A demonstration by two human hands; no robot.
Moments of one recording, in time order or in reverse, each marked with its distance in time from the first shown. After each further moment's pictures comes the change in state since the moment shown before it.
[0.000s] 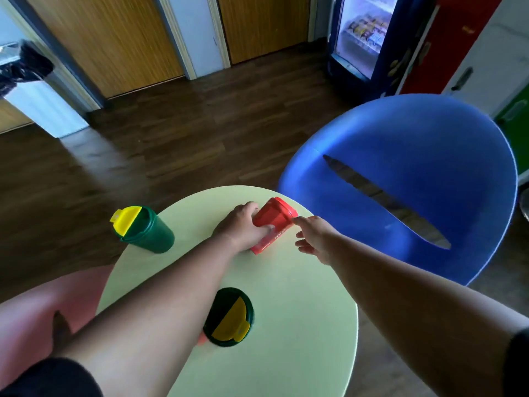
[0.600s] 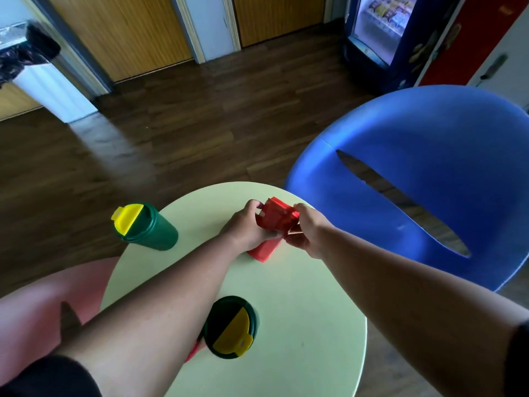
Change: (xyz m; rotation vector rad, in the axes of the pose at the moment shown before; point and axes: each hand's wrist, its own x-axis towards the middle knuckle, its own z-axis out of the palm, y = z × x) left_hand 0.019 -0.011 0.007 -0.244 -0.081 -0.072; right_hand 0.016 -0.027 0.025 0.274 -0.111 0.073
